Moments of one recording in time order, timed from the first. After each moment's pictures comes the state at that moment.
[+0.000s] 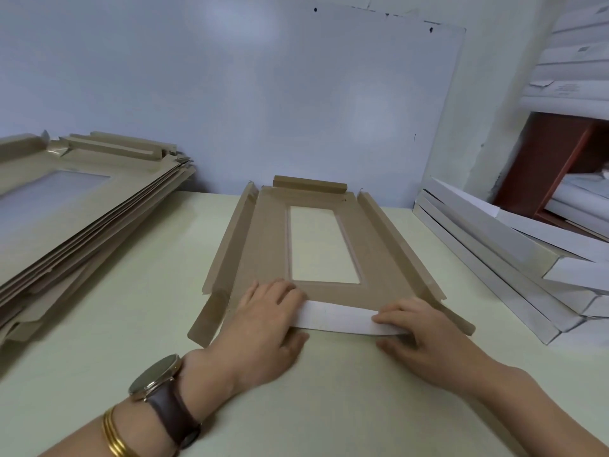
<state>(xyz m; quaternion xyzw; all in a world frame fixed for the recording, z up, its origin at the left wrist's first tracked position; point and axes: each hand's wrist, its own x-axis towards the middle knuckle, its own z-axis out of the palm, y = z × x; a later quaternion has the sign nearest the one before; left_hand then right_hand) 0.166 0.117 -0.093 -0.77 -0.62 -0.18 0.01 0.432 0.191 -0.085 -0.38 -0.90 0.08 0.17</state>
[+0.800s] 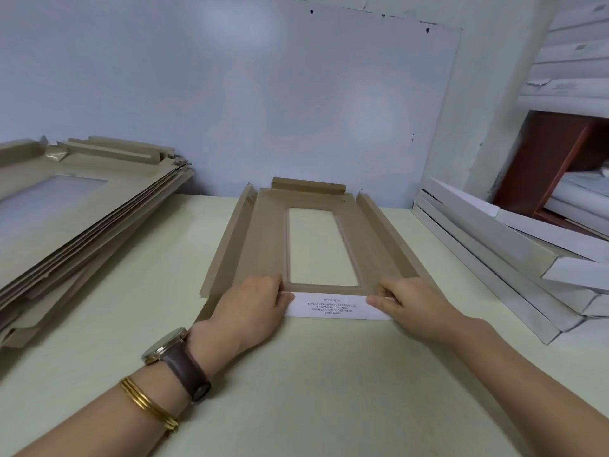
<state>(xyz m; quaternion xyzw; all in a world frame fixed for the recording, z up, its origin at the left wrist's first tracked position) 0.154 0.156 -0.083 -0.68 -0.71 -0.18 -0.05 0.414 0.249 -0.077 -0.48 -0.87 0.10 0.12</state>
